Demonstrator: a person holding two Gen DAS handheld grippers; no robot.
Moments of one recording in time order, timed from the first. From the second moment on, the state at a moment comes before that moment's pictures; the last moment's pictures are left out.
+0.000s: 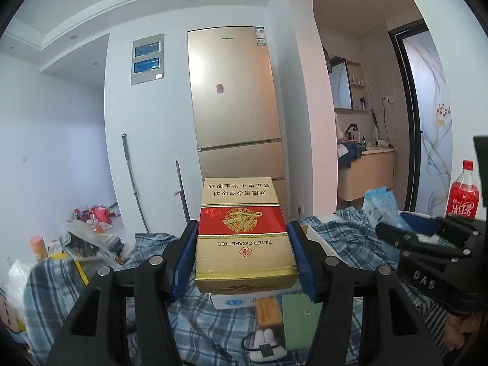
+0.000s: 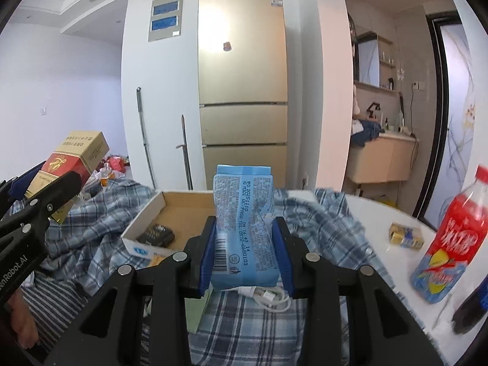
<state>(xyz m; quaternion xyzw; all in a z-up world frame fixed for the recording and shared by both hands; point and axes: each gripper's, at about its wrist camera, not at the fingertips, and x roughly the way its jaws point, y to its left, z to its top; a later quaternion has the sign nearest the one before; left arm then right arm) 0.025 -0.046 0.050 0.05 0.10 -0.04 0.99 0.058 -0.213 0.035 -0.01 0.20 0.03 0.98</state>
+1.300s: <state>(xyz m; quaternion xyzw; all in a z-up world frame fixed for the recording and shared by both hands) 0.180 -0.036 0.149 -0.01 0.19 -0.05 0.98 0.199 -0.203 0.123 0.03 0.22 0.06 0.97</state>
